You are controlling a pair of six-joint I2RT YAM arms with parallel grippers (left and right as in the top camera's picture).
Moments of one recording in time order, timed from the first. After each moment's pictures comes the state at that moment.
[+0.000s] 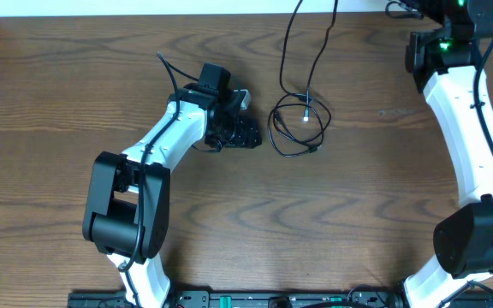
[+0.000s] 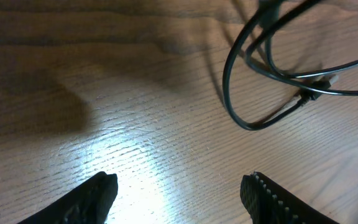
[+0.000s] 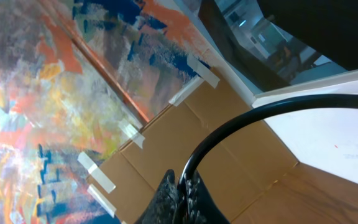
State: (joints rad) left arm -0.30 1.93 1.32 -0.71 0.44 -0.17; right arm 0.12 1.82 1.75 0.80 -1.01 1.40
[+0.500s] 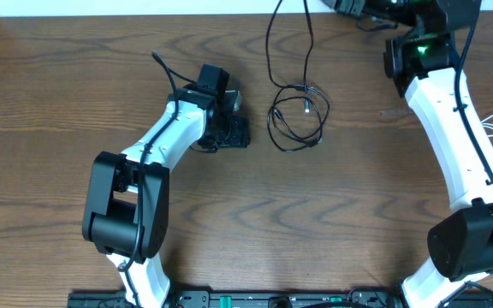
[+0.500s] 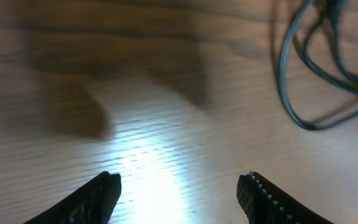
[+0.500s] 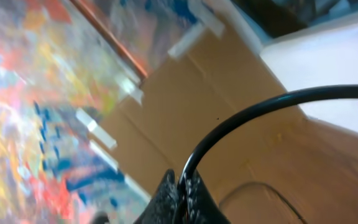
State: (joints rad) left arm -0.29 1.93 1.32 -0.73 0.28 -0.23; right arm 0.21 1.82 1.75 0.58 -1.14 1.21
